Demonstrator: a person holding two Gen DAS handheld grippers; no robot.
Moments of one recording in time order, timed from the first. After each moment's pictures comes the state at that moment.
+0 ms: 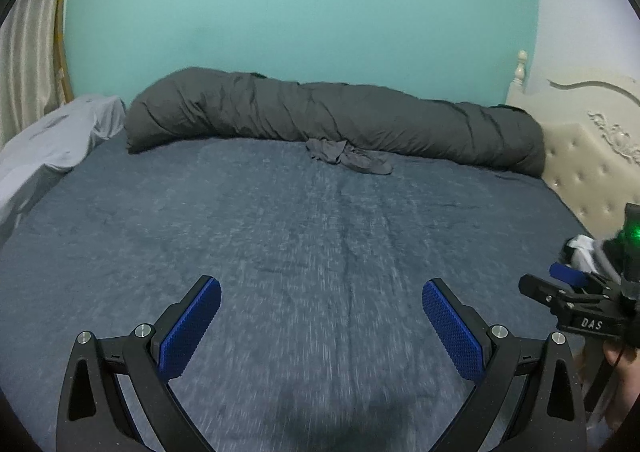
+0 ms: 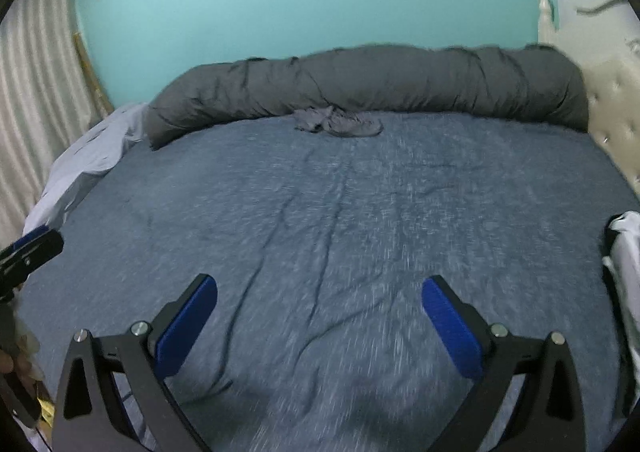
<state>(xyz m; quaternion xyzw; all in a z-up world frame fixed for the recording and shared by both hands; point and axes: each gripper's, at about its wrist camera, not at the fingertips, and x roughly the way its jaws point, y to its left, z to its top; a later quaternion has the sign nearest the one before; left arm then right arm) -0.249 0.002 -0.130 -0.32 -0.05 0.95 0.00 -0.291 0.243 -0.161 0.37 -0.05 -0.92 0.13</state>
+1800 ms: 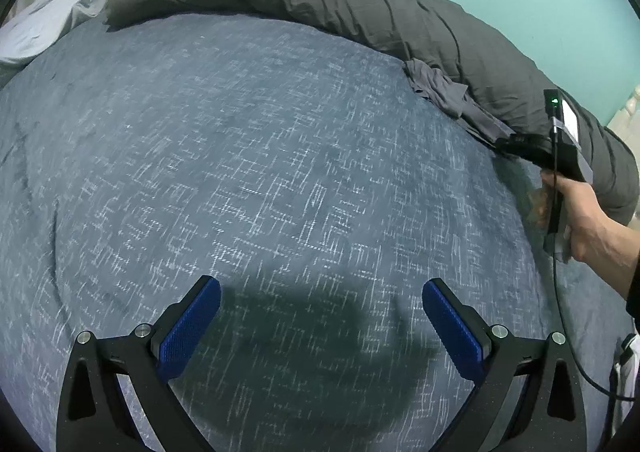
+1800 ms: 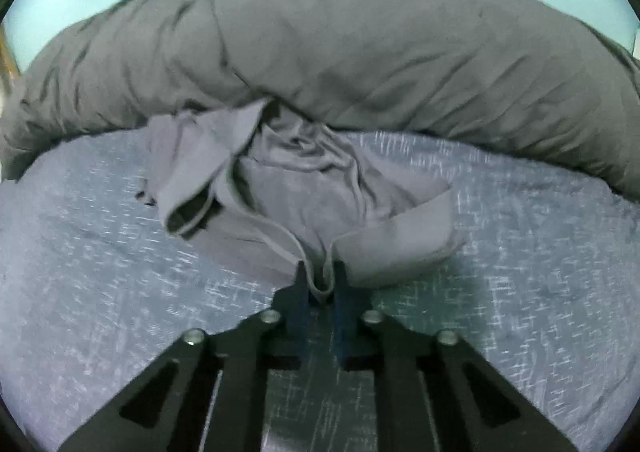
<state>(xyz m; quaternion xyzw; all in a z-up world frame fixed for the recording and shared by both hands) -0.521 -0.119 -0.314 -0.45 -0.17 0.88 -0.05 -0.782 0.166 -0.313 0.44 0.02 -0.89 0.09</state>
